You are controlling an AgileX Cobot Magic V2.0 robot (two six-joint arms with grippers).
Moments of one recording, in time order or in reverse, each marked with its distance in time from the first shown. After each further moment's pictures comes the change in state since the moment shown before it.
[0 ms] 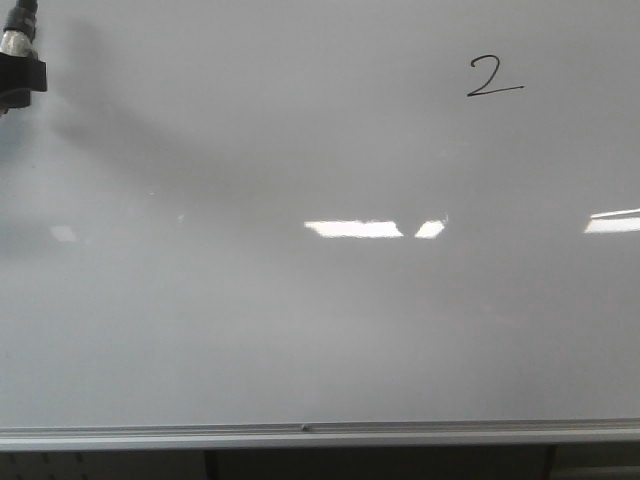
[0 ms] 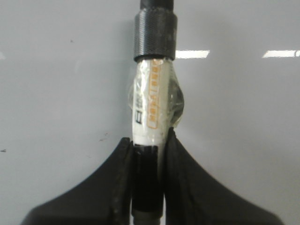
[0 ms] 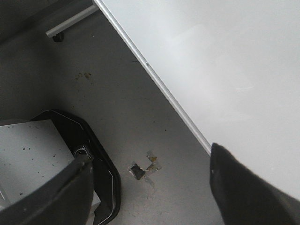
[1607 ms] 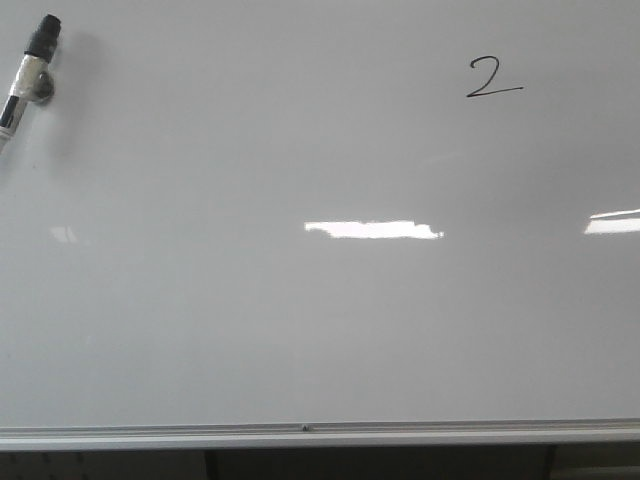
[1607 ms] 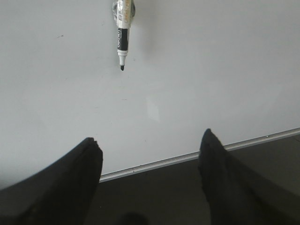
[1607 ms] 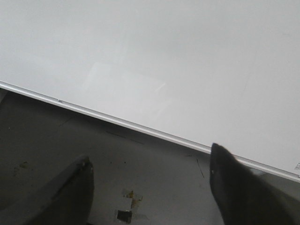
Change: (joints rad) left arm -0.170 -0.776 -0.215 0.028 1.408 0.080; right arm 0.000 -0.453 0.157 -0.371 -0.089 0.709
